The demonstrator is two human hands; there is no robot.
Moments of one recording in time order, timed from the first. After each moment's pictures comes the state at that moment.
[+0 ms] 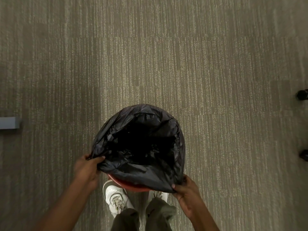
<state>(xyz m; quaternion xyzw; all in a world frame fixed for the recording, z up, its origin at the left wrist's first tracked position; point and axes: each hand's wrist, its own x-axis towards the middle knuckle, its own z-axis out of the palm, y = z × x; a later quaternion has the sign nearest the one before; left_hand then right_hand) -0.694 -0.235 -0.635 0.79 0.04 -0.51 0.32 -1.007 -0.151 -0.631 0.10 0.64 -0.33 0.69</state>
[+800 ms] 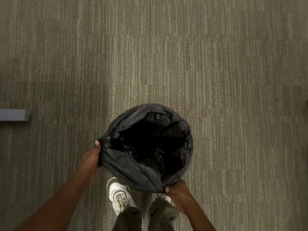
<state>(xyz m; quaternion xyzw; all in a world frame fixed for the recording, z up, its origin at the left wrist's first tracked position) -0.656 -0.224 -0.669 0.80 -0.03 -0.55 0.24 -0.973 -0.146 -0.655 -0.05 0.66 -0.18 0.73</state>
